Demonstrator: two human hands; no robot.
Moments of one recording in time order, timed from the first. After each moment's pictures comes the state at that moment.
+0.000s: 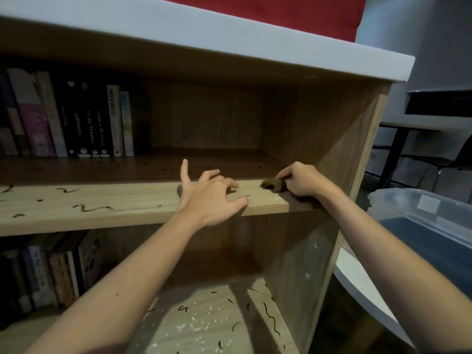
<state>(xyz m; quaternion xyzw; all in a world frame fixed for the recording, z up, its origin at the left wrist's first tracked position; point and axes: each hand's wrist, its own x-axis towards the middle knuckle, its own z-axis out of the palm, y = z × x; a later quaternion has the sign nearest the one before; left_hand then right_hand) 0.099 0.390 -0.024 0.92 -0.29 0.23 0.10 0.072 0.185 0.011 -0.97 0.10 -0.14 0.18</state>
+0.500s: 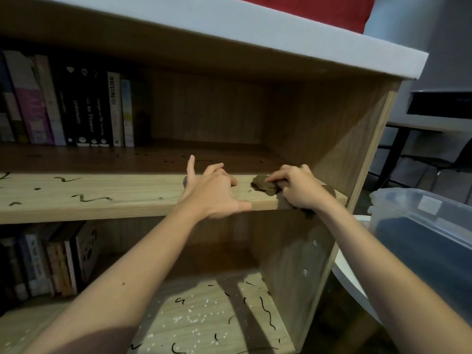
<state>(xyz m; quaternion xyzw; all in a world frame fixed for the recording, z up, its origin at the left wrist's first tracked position) 0.105 0.388 -0.024 0.93 -0.30 0.17 0.11 0.059 0.202 -0.006 -0.97 -0.01 -0.19 0.13</state>
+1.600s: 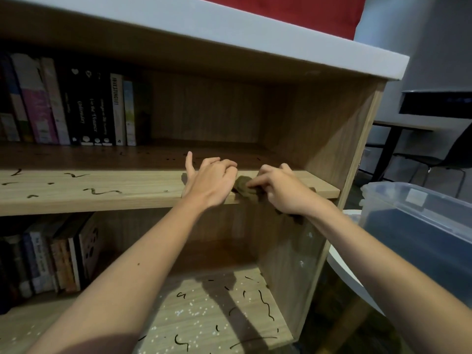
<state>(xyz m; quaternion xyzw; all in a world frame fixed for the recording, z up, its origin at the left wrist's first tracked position) 0.099 0.393 -0.024 0.89 -0.28 0.20 0.29 0.026 0.246 -0.003 -0.98 -0.07 -0.18 0.09</state>
